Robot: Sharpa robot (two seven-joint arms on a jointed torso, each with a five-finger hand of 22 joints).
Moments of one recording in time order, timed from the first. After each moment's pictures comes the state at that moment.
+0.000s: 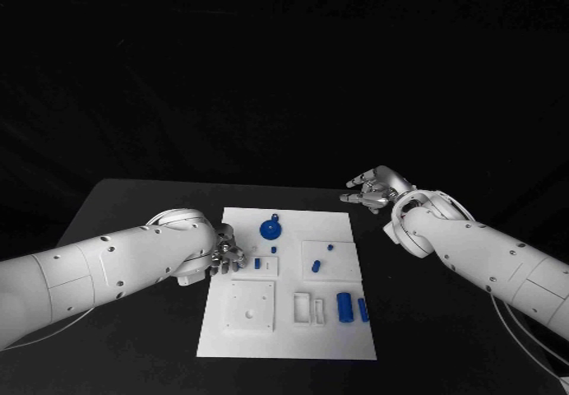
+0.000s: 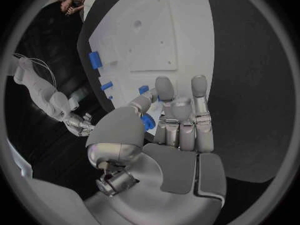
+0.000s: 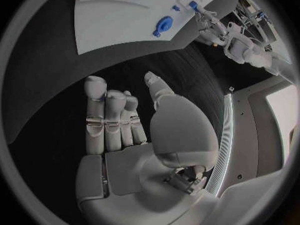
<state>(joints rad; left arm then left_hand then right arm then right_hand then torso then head) 1.36 -0.54 -0.23 1.20 -1.04 0.10 -0.54 0.94 0.11 0.48 -0.15 0.27 1.17 0.09 0.07 0.83 1.47 -0.07 0.62 0.57 1.37 -0.11 1.24 0.66 0.09 1.26 -0.06 0.44 1.31 0.97 -0.68 0.44 1.15 -1.37 -0.36 -0.12 1.25 -0.13 0.11 -0.03 0.33 1.00 0.11 0.06 0.06 1.19 0.01 1.00 1.10 1.41 -0.05 0.92 1.04 0.10 1.46 -0.07 0.51 1.31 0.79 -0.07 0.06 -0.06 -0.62</state>
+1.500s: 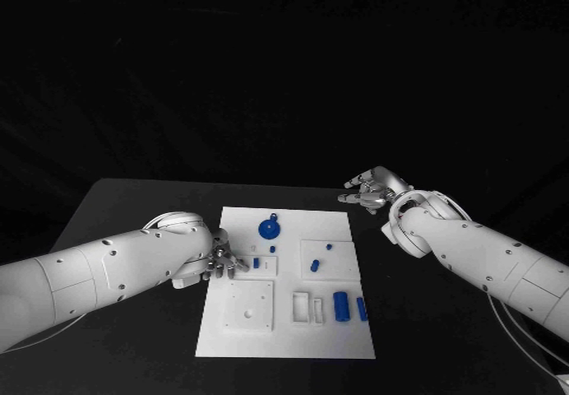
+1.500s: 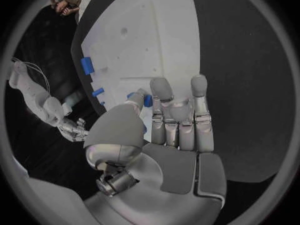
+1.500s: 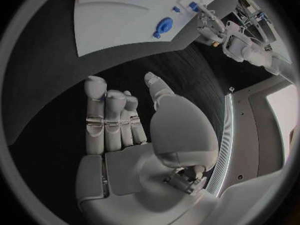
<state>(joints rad) 1.35 -0.53 -0.24 1.17 -1.07 0.13 -0.56 1.01 -0.02 0.17 0.08 0.14 1.34 -0.03 0.06 0.80 1.47 -0.07 0.64 0.56 1.38 -0.12 1.23 0.67 0.10 1.26 -0.05 0.43 1.31 0.97 -0.68 0.44 1.14 -1.37 -0.36 -0.12 1.24 -0.13 0.11 -0.03 0.33 1.00 0.11 0.06 0.06 1.19 0.01 1.00 1.10 1.41 -0.05 0.92 1.04 0.10 1.46 -0.07 0.51 1.31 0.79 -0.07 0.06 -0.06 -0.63</state>
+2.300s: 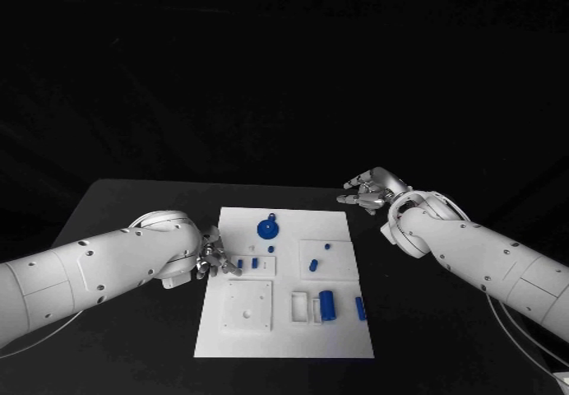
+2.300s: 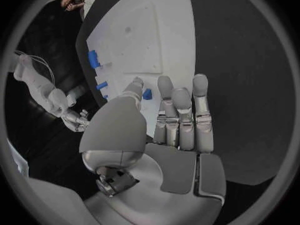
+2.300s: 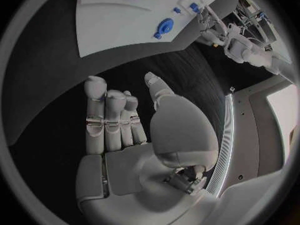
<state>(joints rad) 1.34 -0.61 -0.19 1.22 -1.03 0.12 -0.54 1.16 -0.13 0.05 0.11 0.14 1.11 0.04 0.10 0.60 1.37 -0.04 0.58 0.54 1.26 -0.09 1.16 0.54 0.02 1.22 -0.12 0.34 1.31 0.97 -0.68 0.44 1.14 -1.37 -0.36 -0.12 1.24 -0.13 0.11 -0.03 0.33 1.00 0.11 0.06 0.06 1.19 0.01 1.00 1.10 1.41 -0.05 0.92 1.04 0.10 1.46 -0.07 0.51 1.31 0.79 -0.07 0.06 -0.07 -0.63</state>
